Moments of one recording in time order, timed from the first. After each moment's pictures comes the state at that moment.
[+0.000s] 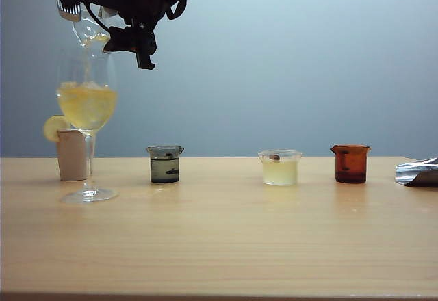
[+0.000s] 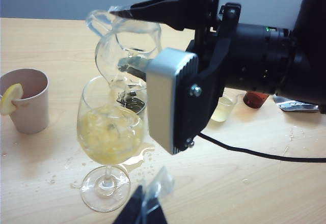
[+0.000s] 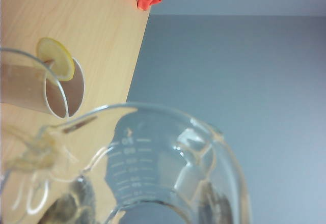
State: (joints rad) left arm -0.12 0.56 0.74 -0.43 0.36 -0.08; right arm 0.83 2.03 1.71 0.16 -0.02 -1.59
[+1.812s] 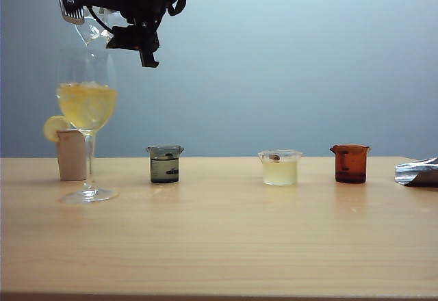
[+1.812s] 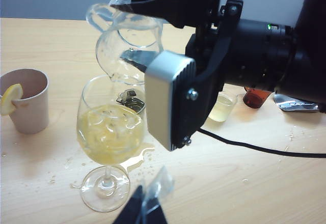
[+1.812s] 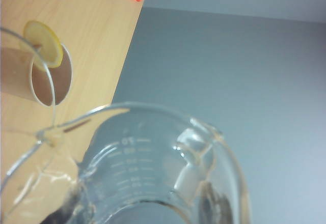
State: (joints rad) left arm -0.12 0.56 0.74 -0.43 0.36 -0.08; right arm 0.83 2.03 1.71 0.19 0.00 -1.66
